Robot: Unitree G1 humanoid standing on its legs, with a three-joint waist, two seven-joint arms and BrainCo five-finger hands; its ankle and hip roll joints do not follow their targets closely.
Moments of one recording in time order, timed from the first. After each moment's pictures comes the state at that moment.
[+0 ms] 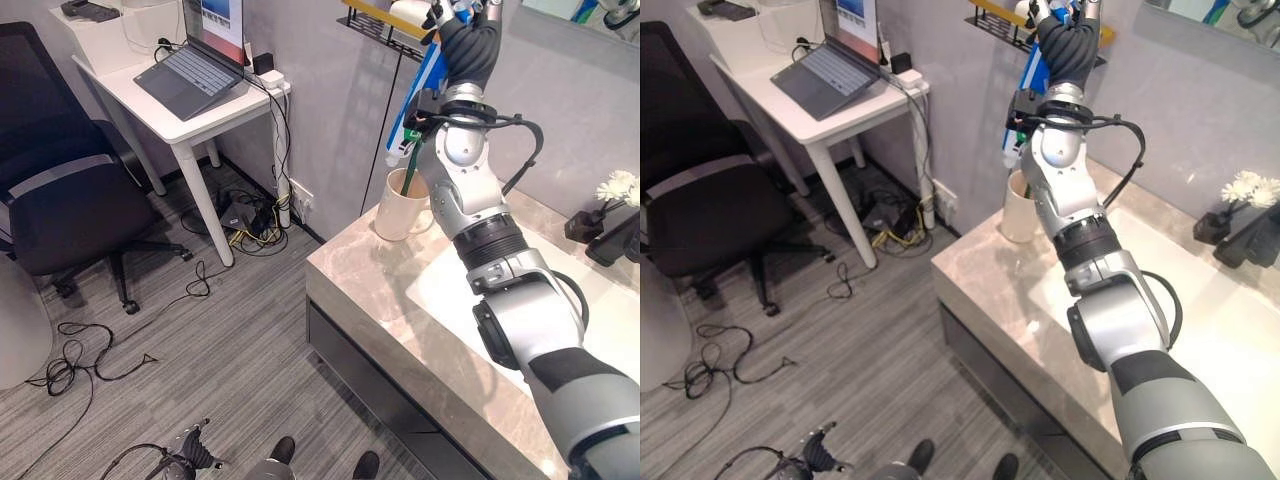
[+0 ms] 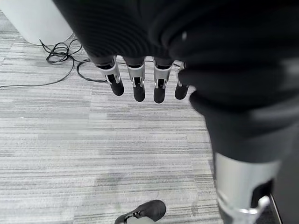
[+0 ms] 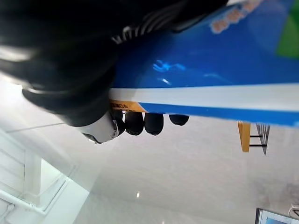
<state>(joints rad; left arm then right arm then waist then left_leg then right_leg) 0.02 0.43 -0.45 1.07 0.25 -0.09 0.24 -1.22 -0.32 0.28 0.69 0.45 -0.31 -0.50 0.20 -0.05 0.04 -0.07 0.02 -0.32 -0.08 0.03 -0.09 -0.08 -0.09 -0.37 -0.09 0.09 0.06</state>
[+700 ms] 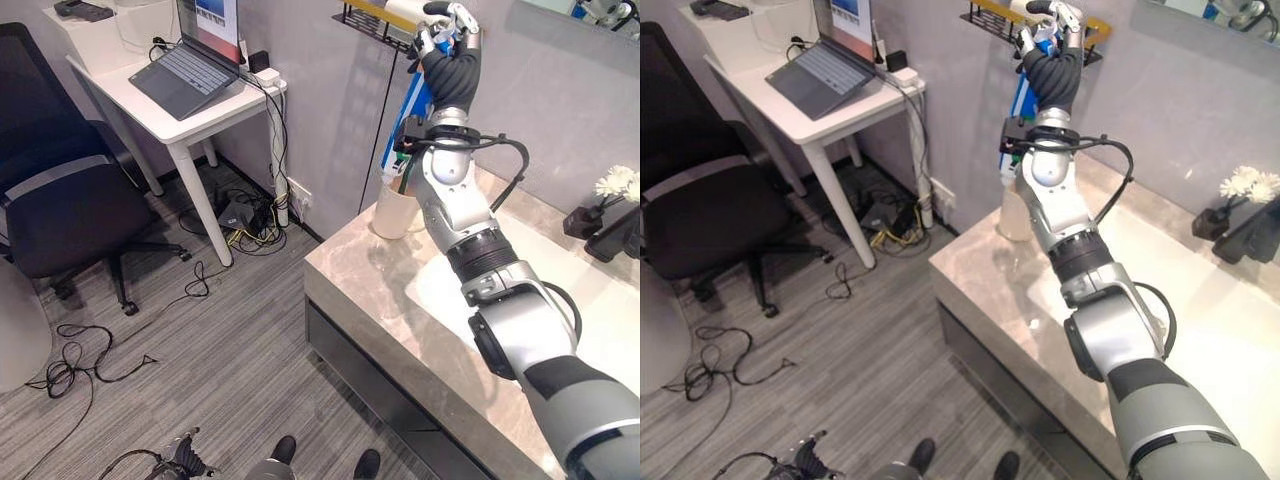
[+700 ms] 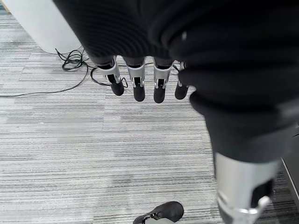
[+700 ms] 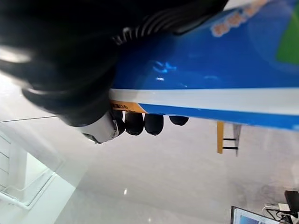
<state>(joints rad) 0.00 0.42 -0.45 1.14 0.25 -0.08 0.26 -1.16 -0.31 0.30 0.69 0.42 -0.31 -0.50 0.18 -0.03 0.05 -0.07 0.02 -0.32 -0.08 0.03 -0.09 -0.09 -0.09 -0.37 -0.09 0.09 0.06</state>
